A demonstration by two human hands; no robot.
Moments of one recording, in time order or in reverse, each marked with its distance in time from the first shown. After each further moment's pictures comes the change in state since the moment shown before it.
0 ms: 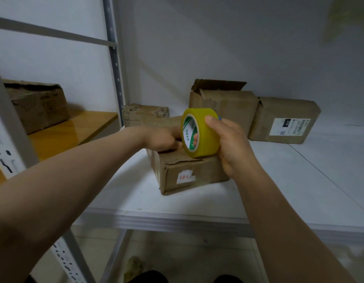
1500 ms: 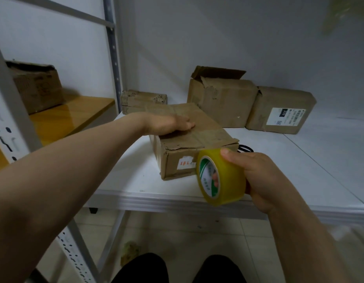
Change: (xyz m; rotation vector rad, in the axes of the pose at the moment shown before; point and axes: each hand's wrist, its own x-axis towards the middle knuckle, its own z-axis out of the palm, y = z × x) left_hand -0.014 0.006 0.009 0.025 0.030 -0.005; right_hand -0.083 0.022 -0.039 -0.193 0.000 0.278
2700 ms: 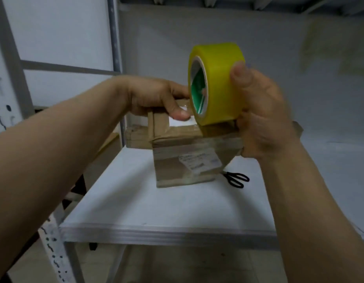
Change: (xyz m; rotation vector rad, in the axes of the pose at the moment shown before) left_hand -0.062 0.069 -0.122 -0.480 -0.163 0.310; right_hand -0.020 -0.148 0.017 0.275 -0.092 -0.800
